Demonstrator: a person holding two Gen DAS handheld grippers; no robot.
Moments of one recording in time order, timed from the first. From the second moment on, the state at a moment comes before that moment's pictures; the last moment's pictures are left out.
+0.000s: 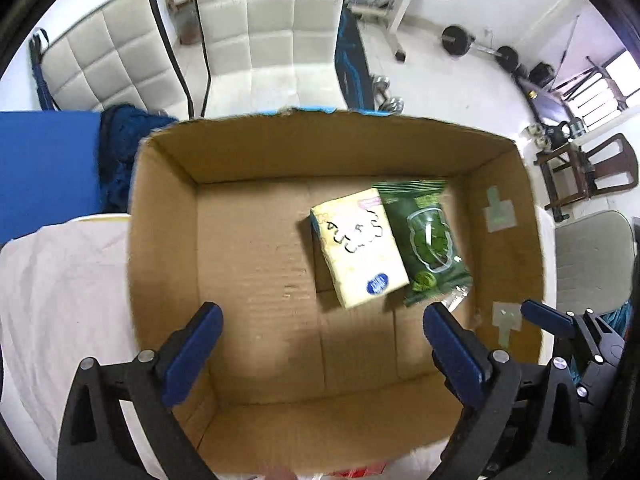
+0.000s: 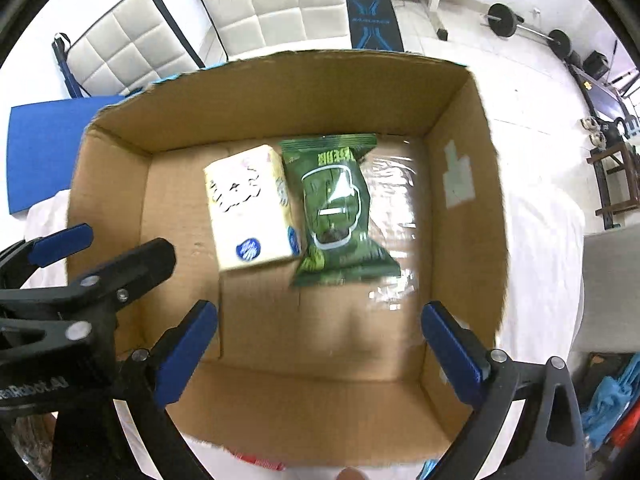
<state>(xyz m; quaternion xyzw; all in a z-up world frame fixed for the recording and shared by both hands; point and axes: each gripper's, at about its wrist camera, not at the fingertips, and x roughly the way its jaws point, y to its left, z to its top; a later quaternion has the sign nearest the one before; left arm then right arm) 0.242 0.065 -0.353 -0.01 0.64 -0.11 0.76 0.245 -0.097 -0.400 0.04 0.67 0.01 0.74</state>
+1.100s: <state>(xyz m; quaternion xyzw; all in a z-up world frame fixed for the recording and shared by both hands) 0.053 0.153 -0.383 -0.07 0.67 0.02 0.74 0.088 -0.066 -0.470 0.13 0.72 0.05 0.68</state>
